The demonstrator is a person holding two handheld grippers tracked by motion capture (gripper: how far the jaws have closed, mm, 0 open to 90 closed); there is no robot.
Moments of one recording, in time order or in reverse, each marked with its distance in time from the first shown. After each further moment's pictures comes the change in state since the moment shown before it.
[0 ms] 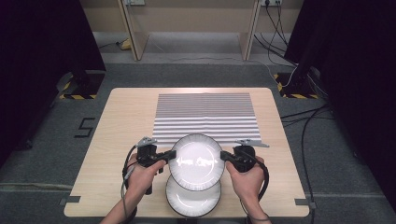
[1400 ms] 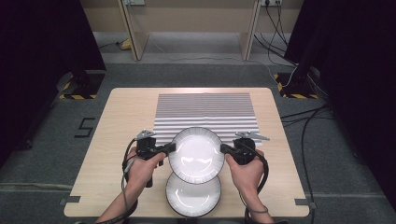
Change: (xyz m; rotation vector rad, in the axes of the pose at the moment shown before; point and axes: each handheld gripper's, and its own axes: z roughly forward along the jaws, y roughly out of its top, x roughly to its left) left arm 0.001 0.020 0.001 -0.031 0.008 -0.002; right arm 0.001 0.020 0.001 -0.024 -0.007 0.007
